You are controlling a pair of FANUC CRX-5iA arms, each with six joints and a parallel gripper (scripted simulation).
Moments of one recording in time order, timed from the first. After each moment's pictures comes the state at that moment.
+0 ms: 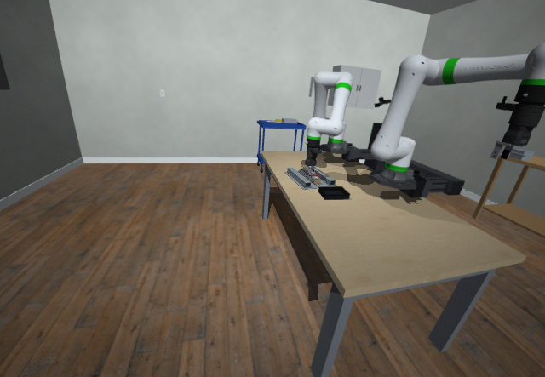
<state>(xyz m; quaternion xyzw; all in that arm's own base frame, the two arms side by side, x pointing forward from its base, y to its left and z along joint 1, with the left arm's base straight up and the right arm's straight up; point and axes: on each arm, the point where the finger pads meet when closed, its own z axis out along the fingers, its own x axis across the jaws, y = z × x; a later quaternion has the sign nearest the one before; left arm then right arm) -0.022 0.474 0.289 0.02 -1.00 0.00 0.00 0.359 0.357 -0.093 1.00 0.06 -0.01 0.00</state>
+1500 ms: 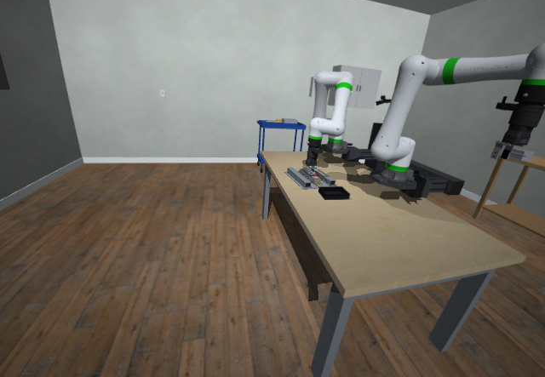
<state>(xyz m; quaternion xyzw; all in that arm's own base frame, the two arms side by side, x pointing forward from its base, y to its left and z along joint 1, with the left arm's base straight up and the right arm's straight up) -0.022 0.474 0.289 0.02 -1.00 0.00 0.00 0.358 0.357 -0.093 1.00 0.06 0.01 0.00</state>
